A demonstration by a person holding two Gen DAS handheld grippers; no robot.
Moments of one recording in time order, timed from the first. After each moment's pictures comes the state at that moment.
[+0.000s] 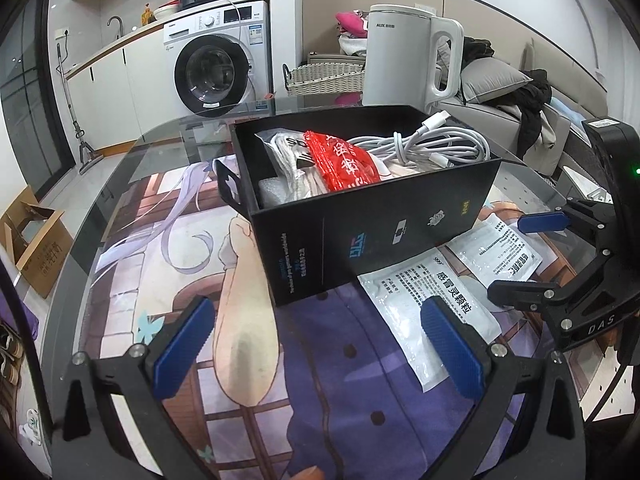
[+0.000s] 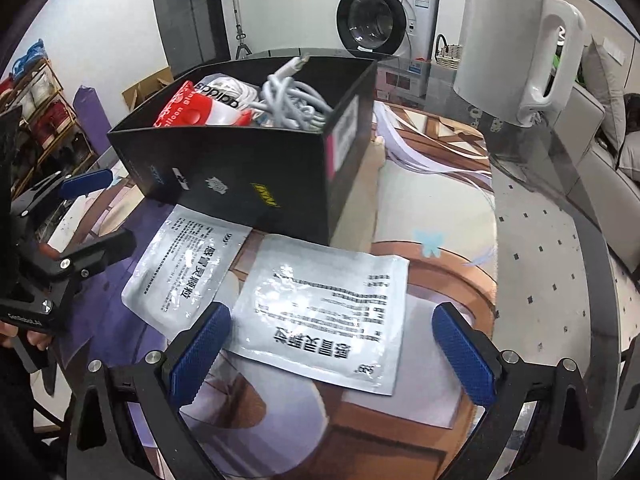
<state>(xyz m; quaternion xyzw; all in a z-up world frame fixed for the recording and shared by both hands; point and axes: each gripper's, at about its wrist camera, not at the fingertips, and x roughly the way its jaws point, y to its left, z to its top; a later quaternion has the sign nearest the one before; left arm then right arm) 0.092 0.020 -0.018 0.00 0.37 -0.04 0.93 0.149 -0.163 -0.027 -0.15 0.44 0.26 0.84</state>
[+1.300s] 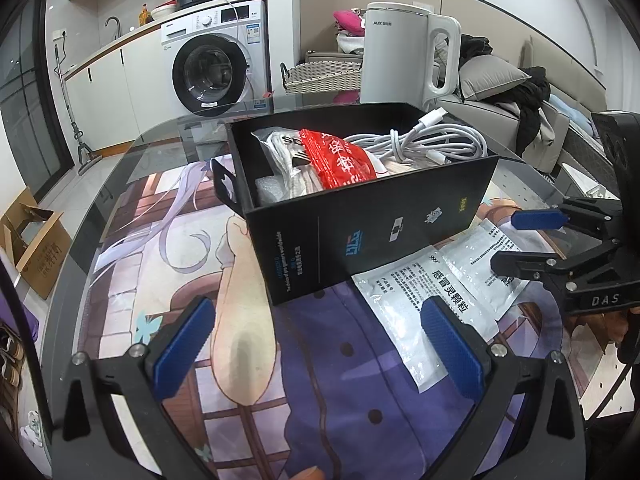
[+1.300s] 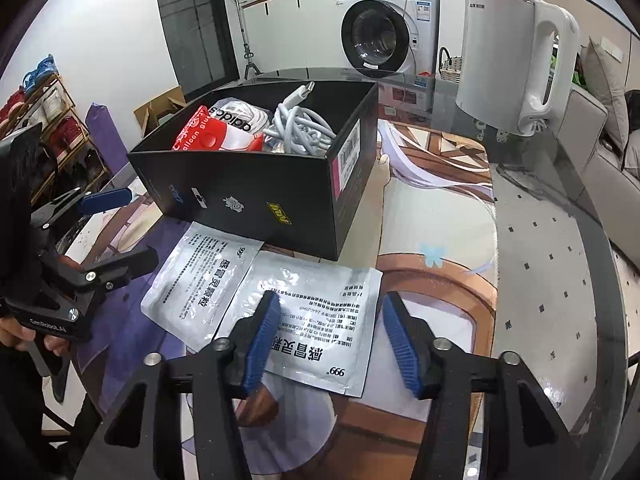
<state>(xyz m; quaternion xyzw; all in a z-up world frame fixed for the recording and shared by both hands) 0.094 0.018 -0.019 0.00 0.37 -0.04 0.93 0.141 -0.174 -0.017 -0.12 0.42 0.28 0.86</state>
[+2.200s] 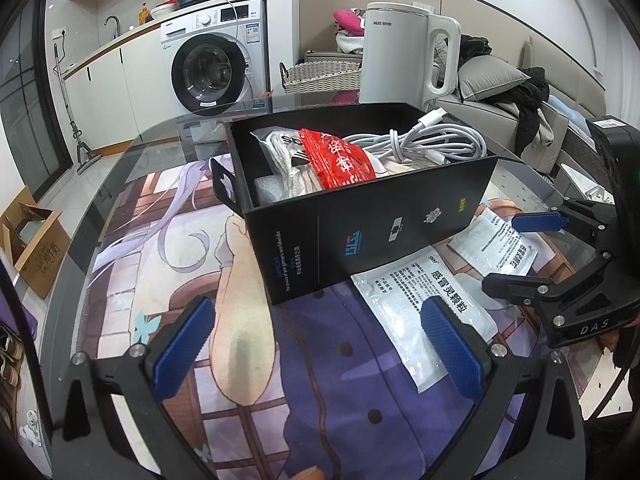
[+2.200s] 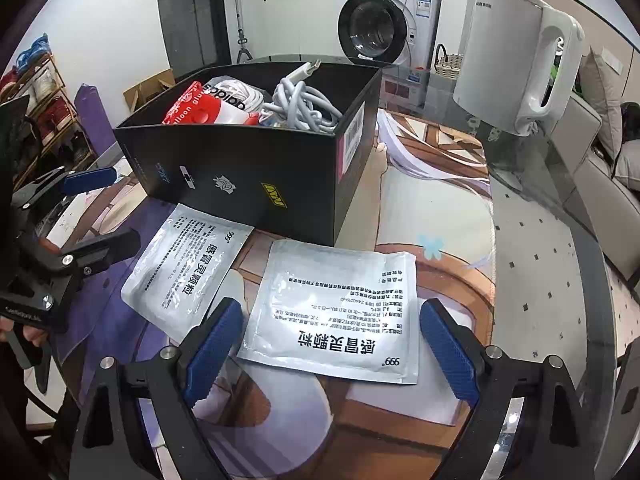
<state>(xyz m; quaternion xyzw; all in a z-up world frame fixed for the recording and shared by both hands) 0.094 0.017 -0.020 0.00 0.37 -0.04 0.93 0.139 -0.163 -0.028 -0.16 0.42 0.26 0.85</state>
